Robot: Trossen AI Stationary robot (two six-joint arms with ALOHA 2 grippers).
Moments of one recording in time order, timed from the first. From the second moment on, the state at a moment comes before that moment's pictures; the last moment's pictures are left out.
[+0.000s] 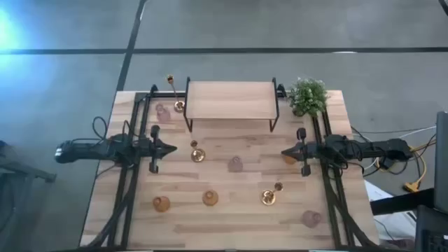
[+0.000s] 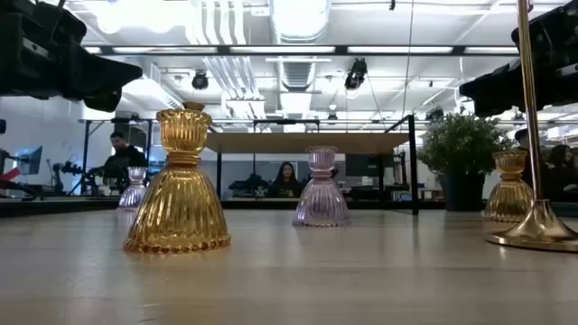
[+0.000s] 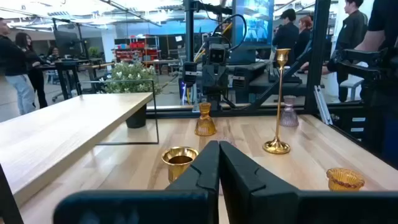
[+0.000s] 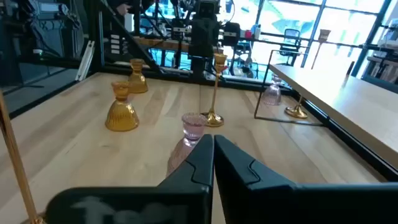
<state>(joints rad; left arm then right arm) -0.04 0.00 0.01 0.04 -0.08 0.05 0.05 0.09 0.01 0.01 0.03 -0.09</state>
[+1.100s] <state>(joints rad) -0.04 0.00 0.01 0.04 -0.08 0.04 0.05 0.09 0.01 0.01 0.03 -0.13</state>
